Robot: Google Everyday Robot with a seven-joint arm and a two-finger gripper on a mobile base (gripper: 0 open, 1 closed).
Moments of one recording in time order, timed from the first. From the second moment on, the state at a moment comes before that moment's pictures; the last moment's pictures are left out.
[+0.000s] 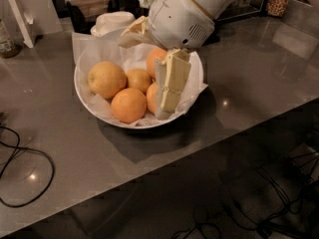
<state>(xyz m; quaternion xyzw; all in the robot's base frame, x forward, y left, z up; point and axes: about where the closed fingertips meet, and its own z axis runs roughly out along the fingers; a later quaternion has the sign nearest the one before) 0.446 0.036 0.983 -0.80 0.50 0.23 0.23</state>
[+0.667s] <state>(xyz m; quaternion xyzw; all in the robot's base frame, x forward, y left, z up) 0.439 0.100 0.988 -0.81 0.42 0.34 0.23</state>
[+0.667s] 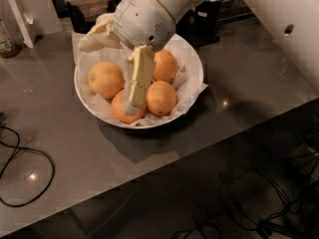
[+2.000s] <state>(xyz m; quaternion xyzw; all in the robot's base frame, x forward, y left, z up) 0.463 0.142 0.993 -0.81 0.38 0.35 0.27</state>
